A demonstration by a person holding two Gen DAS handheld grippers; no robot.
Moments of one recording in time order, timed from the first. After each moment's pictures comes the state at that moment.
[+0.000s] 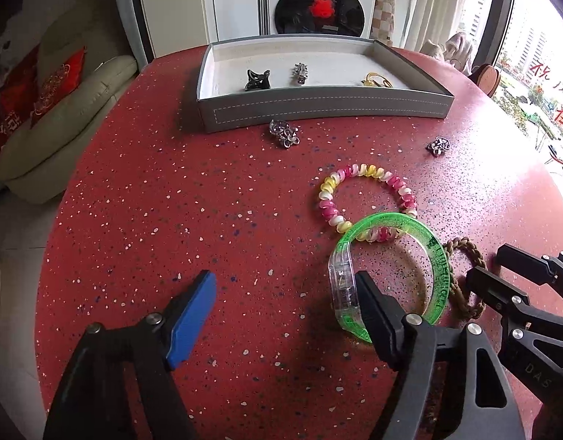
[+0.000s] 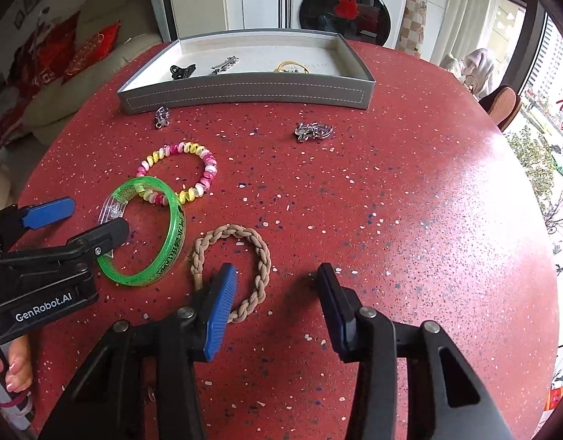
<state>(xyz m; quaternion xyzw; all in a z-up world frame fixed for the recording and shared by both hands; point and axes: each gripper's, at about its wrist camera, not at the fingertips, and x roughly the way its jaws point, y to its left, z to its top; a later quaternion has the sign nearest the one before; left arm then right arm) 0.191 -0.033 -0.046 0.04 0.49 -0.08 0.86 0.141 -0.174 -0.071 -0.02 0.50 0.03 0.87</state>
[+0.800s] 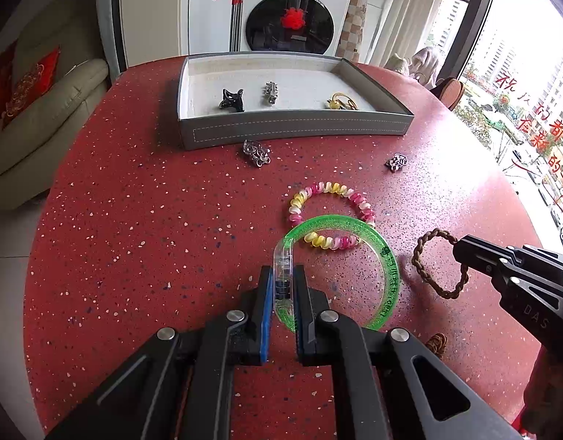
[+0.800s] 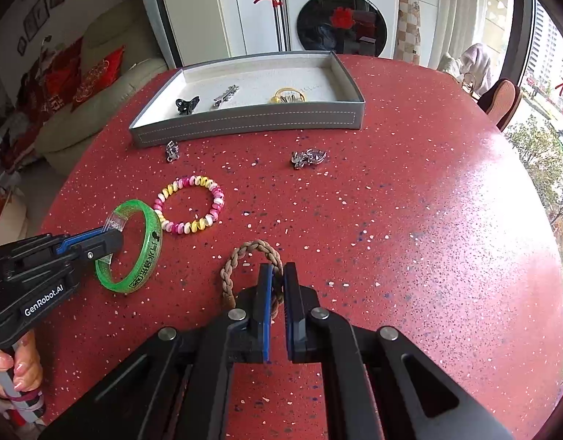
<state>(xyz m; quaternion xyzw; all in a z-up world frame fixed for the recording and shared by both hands) 0.185 -0.018 -0.023 0.00 0.48 -0.16 0.86 0.139 -0.192 -0.039 0.04 0.46 0.04 0.88</state>
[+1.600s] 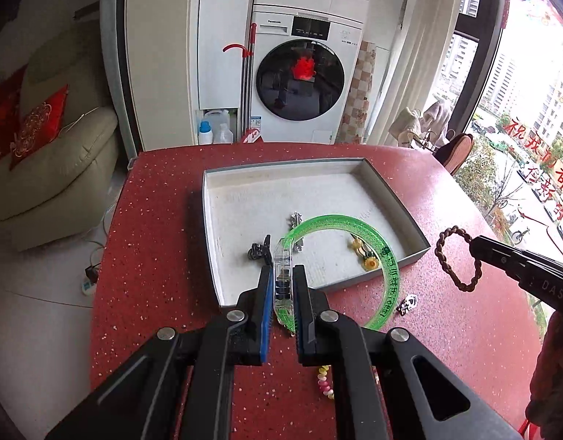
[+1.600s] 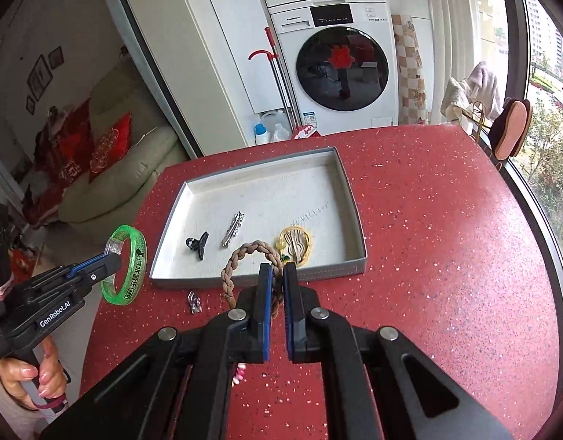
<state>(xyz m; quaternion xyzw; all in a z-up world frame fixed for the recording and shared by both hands) 0.305 -0.007 0.079 -0.01 0.42 -0.14 0.90 0.257 -0.226 0.051 0.12 0.41 0.06 0.90</state>
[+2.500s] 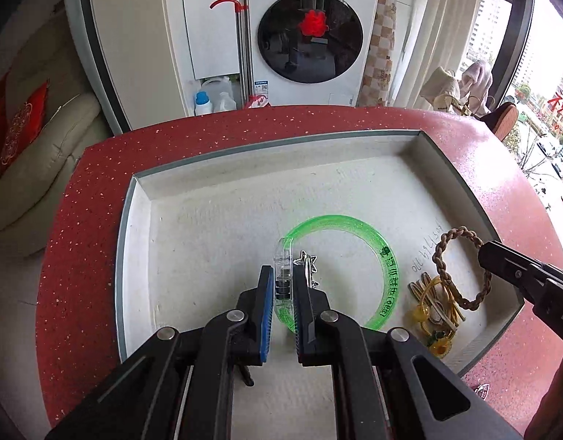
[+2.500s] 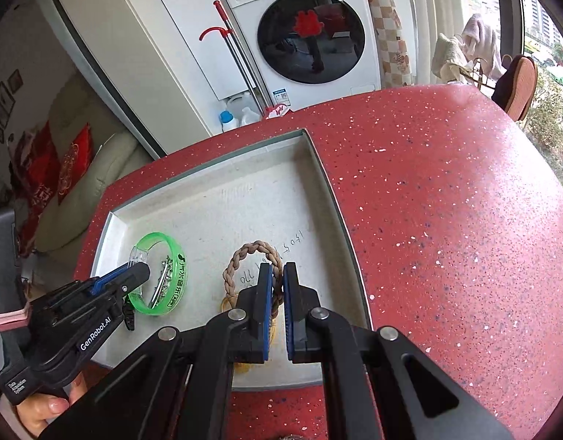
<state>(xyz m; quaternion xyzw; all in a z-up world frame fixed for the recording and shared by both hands) 0.436 -0.086 -0.029 0.05 0.48 -0.11 0.87 0.365 -0.252 -0.042 0.17 0.45 0.02 0.88</state>
